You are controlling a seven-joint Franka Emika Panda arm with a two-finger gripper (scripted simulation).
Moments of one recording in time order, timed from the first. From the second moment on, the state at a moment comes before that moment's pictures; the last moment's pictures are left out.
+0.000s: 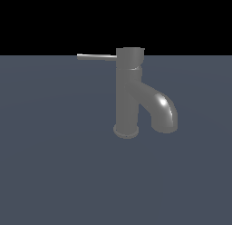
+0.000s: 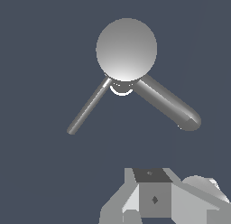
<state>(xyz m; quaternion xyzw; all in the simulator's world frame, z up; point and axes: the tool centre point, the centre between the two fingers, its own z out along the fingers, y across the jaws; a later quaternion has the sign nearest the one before) -0.119 0.025 0.405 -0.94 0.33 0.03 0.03</state>
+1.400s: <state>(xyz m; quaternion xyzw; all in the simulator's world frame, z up) -0.020 0.088 0.298 -0.81 0.58 0.01 0.00</state>
